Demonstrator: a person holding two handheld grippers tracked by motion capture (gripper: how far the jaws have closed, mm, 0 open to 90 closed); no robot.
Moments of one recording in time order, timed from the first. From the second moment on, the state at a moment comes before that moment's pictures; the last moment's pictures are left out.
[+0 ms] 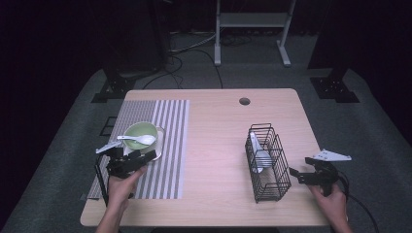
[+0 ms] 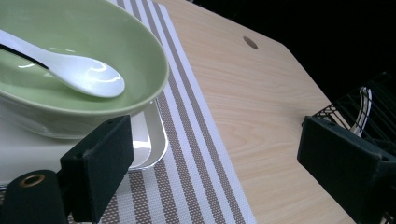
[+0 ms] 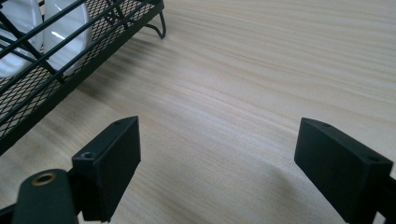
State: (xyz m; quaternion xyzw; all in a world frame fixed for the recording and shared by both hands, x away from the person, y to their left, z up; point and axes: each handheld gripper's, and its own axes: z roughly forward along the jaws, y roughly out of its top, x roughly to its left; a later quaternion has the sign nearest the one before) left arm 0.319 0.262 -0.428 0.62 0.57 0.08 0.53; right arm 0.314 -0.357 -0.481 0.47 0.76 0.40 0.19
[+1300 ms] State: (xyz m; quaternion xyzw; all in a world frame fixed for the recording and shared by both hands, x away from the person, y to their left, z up) left arm 0.312 0.210 -0.442 0.68 0.52 0.06 0.51; right arm 0.313 -0.357 -0.480 0.47 0.76 0.40 0.19
